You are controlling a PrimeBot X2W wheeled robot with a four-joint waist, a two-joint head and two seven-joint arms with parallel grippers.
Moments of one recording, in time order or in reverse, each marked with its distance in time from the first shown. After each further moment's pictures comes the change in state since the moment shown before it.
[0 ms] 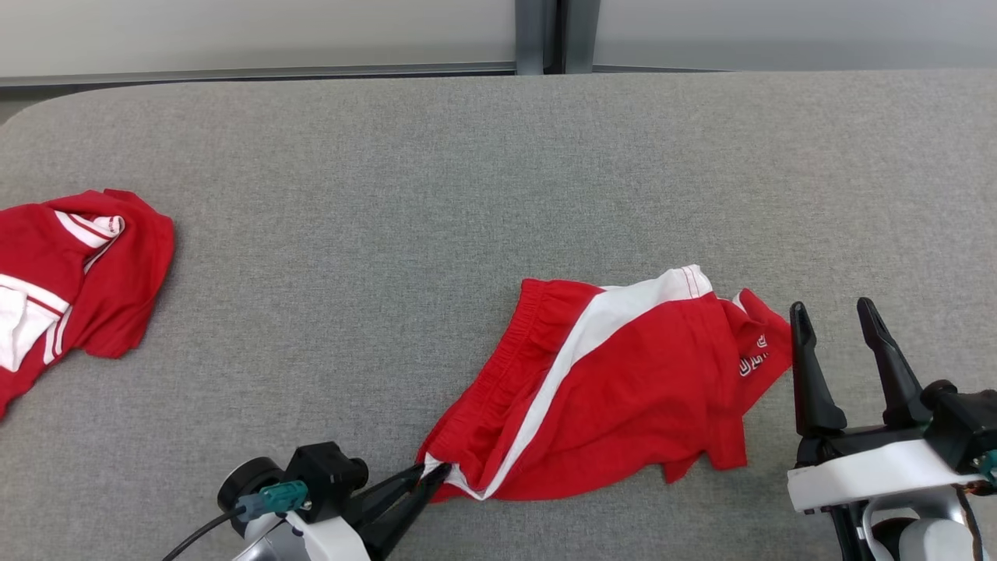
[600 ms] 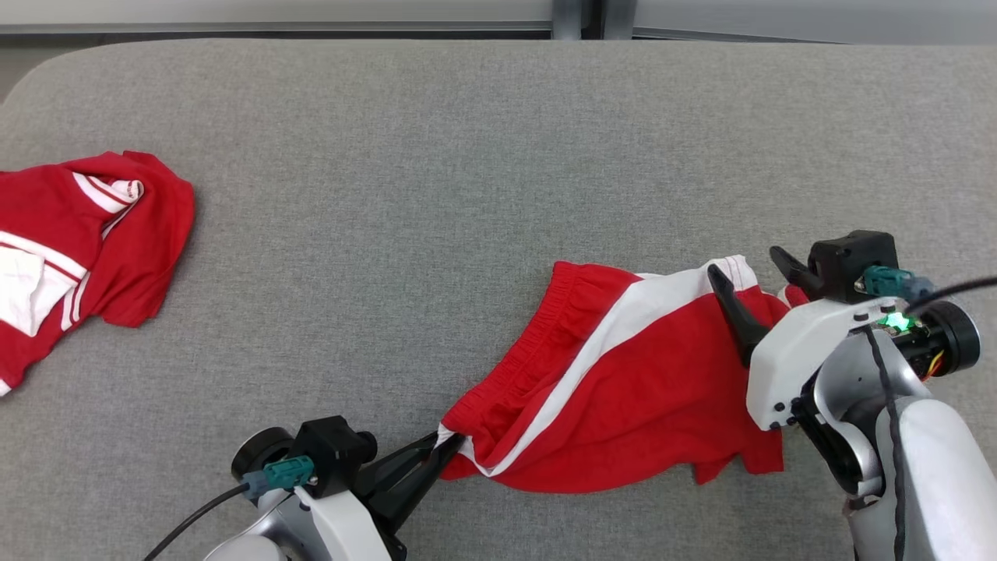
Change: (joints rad) left arm -0.080 -0.012 -0.045 0.034 -0.026 0.000 -0.060; right arm -0.263 -0.051 0.114 0.044 -0.058 0.000 0.575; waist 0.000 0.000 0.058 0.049
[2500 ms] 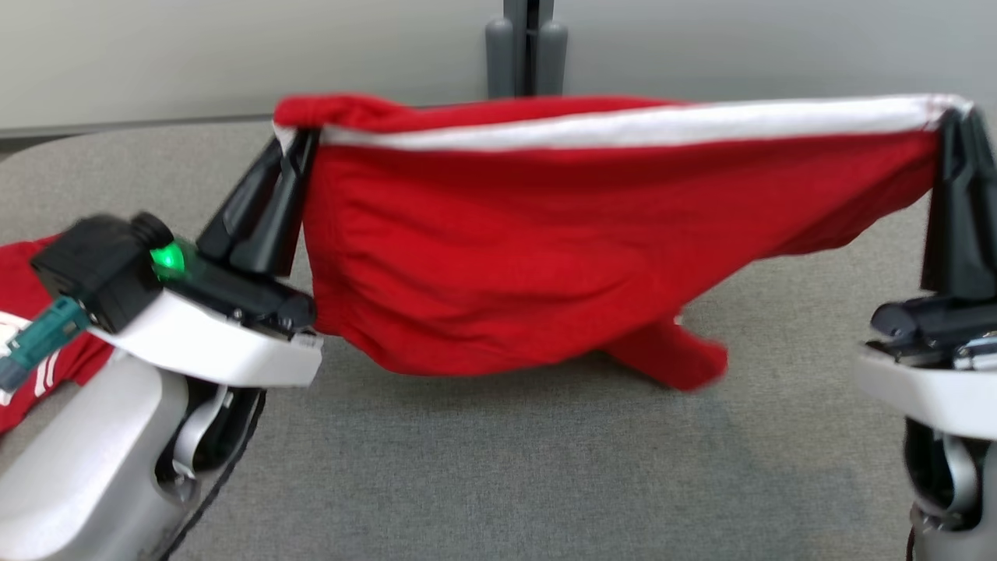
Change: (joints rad) left arm -0.236 0.018 0.258 -0.141 -0.072 0.222 -0.231; right arm 0.074 0.050 -0.144 -0.355 -0.051 -0.001 -0.569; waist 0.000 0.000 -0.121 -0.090
